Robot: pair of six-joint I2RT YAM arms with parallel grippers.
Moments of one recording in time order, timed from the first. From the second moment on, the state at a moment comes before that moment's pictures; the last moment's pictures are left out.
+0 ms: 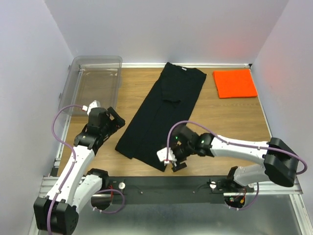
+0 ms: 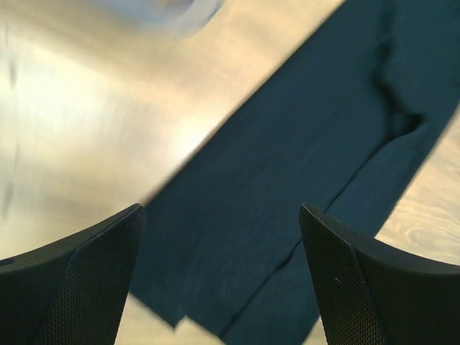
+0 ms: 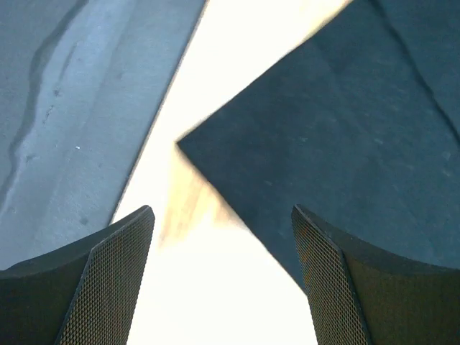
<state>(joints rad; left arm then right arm) -0.21 0.81 0.65 -0.48 -0.08 -0.74 0.97 1.34 0.75 -0.35 -0.57 -0.89</state>
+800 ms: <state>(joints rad) -0.21 1.00 0.55 -0.67 0.00 -1.02 1.24 1.38 0.71 -0.14 -0.13 -0.81</state>
